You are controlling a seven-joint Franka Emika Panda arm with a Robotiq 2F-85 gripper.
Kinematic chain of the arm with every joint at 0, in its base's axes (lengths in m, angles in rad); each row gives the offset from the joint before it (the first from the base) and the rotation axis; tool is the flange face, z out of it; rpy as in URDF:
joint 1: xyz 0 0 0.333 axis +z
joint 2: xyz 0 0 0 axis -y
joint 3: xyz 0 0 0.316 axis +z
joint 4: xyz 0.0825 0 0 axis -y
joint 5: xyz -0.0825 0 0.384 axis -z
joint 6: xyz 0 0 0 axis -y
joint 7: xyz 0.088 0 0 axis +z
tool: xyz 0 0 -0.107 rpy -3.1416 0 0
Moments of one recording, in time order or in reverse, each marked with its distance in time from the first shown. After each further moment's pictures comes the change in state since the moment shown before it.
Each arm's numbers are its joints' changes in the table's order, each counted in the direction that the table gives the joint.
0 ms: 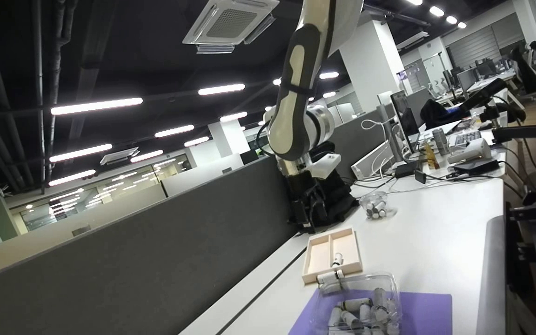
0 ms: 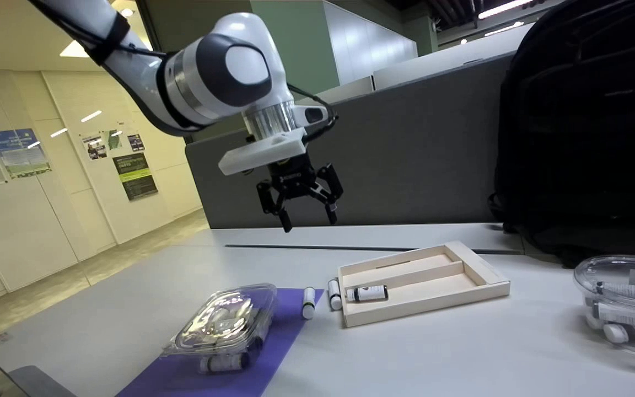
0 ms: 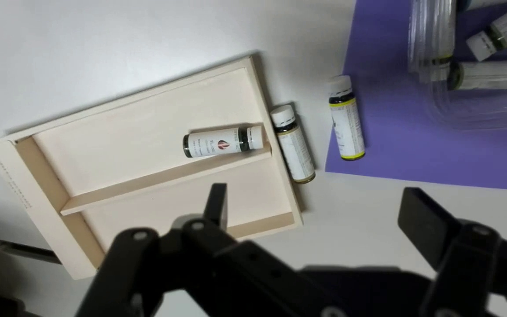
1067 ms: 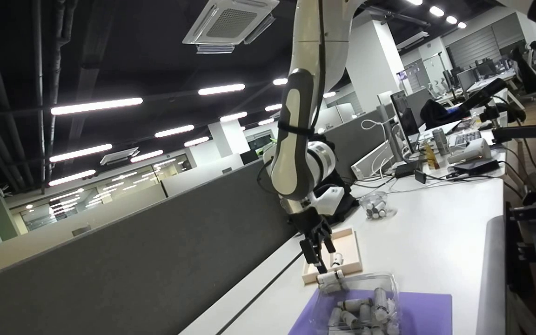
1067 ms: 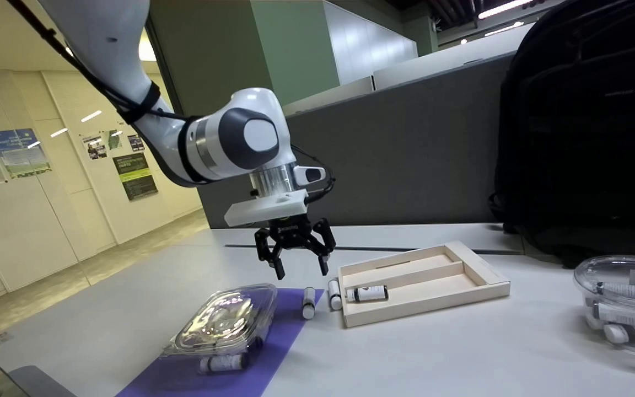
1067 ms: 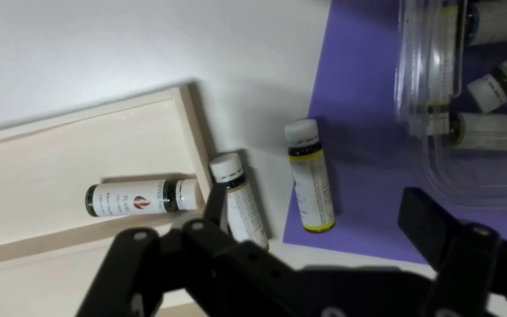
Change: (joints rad) arm 0.016 -0.206 0.046 0.062 0.011 0.026 0.000
